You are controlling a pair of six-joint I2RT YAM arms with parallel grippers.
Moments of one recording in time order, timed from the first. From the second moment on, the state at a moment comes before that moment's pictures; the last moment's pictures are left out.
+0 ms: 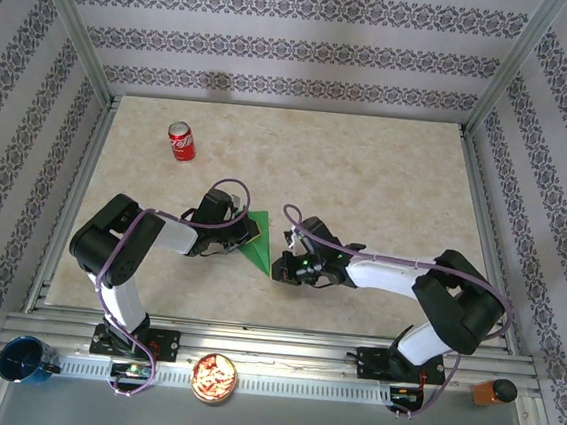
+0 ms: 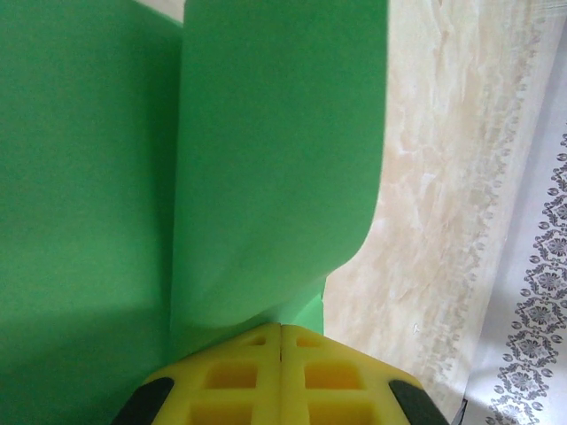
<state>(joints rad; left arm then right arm) -0.43 1.76 0.62 0.40 0.43 -1.08 0.81 1.55 0.68 -0.04 -0.49 0.86</state>
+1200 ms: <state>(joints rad) -0.43 1.68 0.62 0.34 0.43 -1.06 0.72 1.89 0.91 0.04 -0.57 0.84</state>
